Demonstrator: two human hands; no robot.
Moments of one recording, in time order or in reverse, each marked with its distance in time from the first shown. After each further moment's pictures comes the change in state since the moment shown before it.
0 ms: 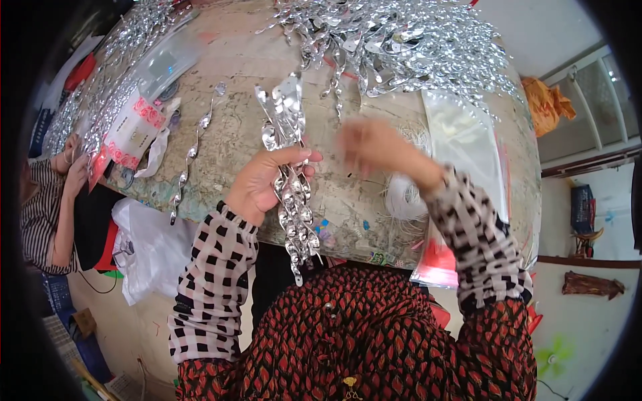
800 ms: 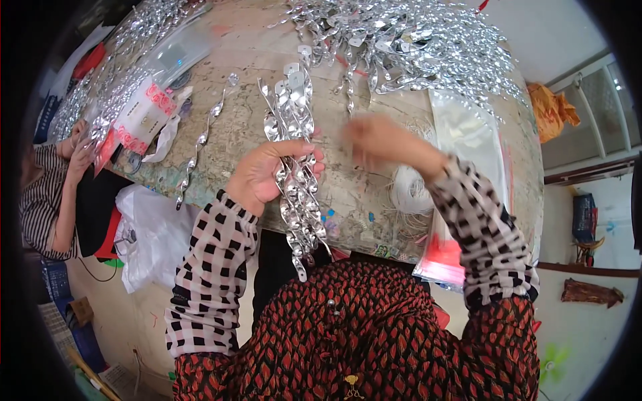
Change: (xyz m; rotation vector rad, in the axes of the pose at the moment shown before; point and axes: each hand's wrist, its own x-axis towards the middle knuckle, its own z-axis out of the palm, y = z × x) left_hand -0.021 0.005 -0.003 -0.075 -0.098 -0.049; right_hand 0.008 -0.010 0.003 -0.183 -0.130 0.079
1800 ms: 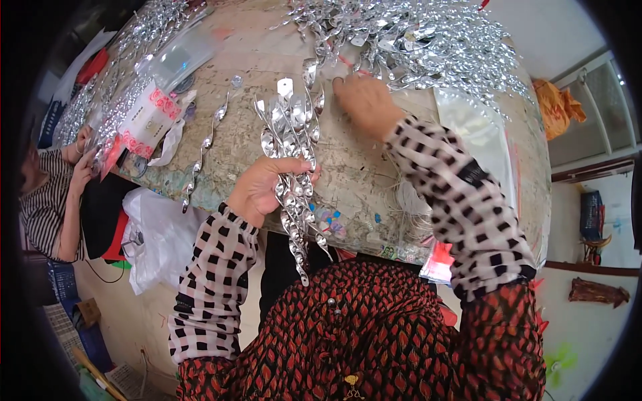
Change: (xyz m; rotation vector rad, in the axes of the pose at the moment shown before) left_hand 0.001 -0.012 -0.016 0.104 0.119 -0.061; right_hand 0.077 0.027 -0.007 -1.051 0.677 -0.391
